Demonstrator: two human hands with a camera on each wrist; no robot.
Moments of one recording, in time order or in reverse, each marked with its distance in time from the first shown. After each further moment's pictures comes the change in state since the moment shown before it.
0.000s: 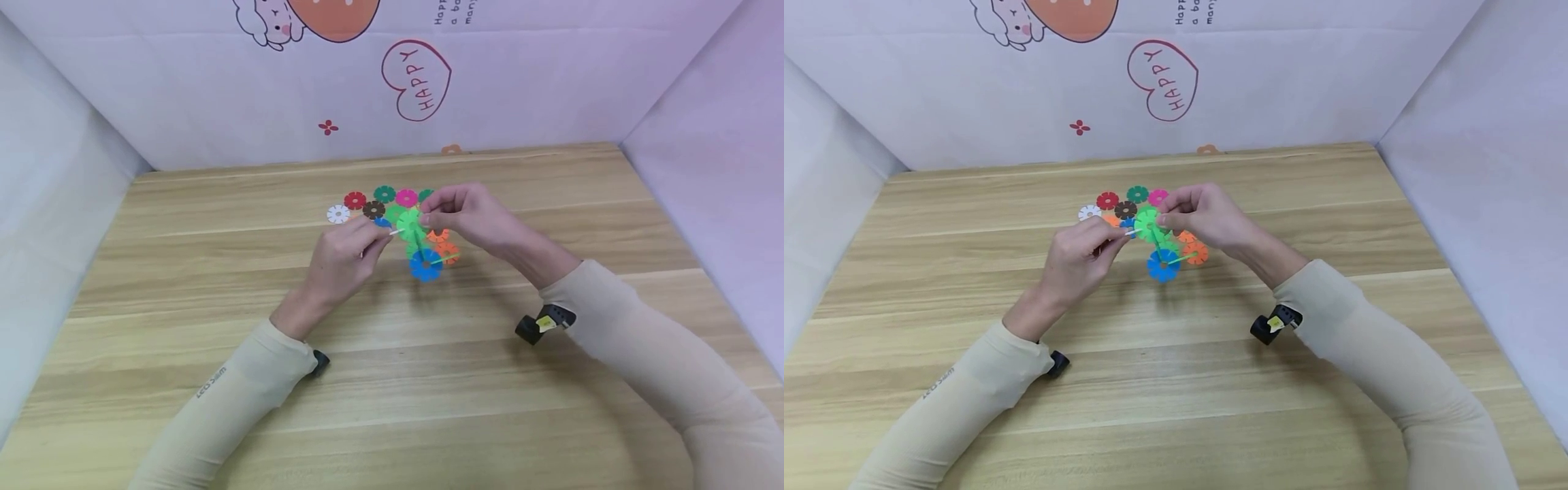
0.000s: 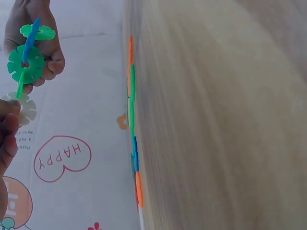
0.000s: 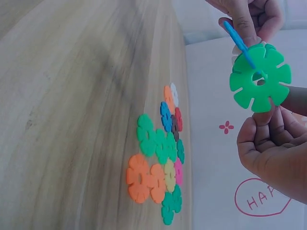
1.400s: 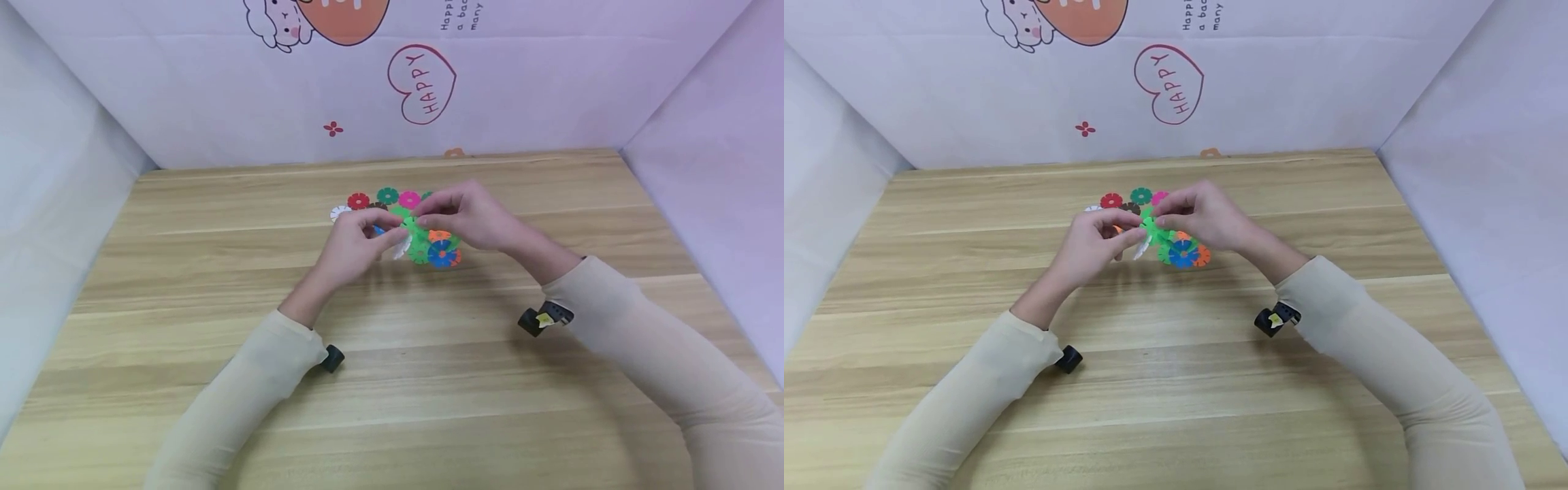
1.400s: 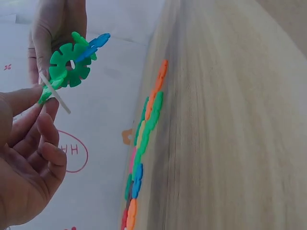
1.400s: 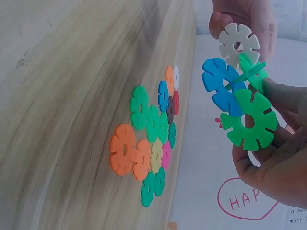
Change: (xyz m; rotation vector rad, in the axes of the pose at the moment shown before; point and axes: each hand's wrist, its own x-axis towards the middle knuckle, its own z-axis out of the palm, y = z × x) left_hand 0.016 -0.002 -0.004 -0.452 -0.223 -0.815; right_hand 0.006 -0.008 0.001 -0.255 -0.056 -0.222
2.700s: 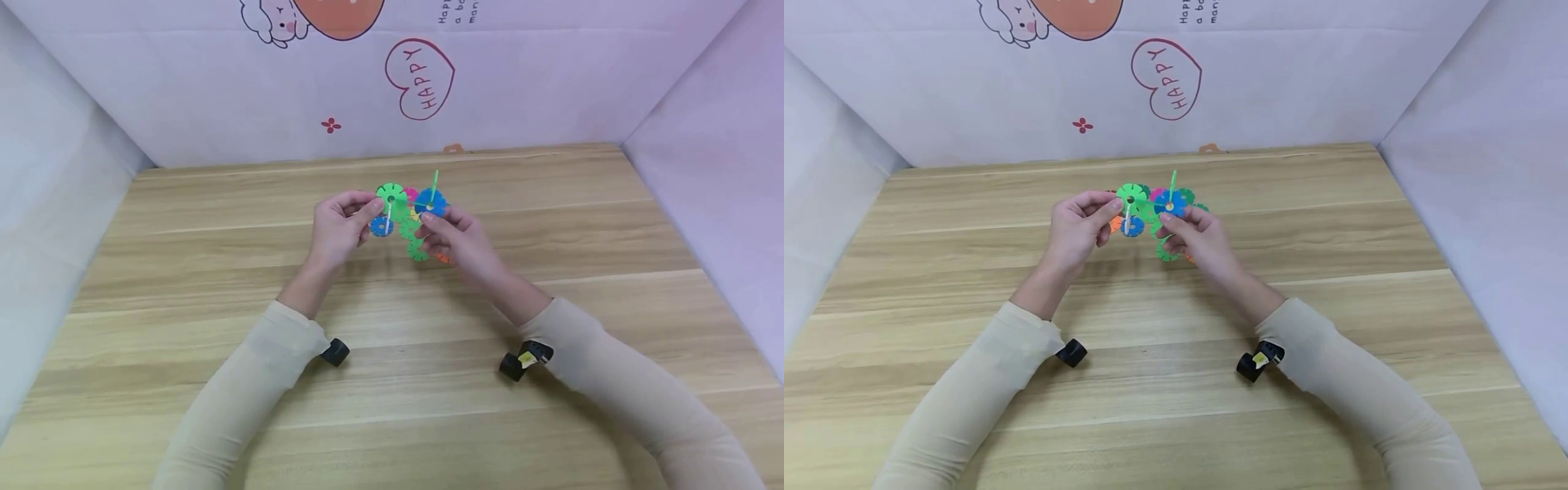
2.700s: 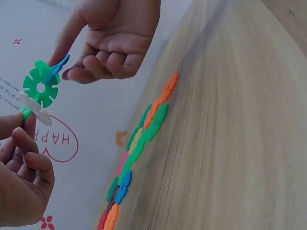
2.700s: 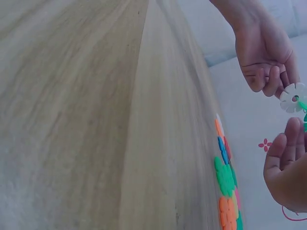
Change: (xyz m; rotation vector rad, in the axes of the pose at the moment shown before) left_hand 0.019 -0.005 -0.001 -0.473 0.287 -0.183; right_hand -0.019 0.030 0.058 0.742 0.302 0.249
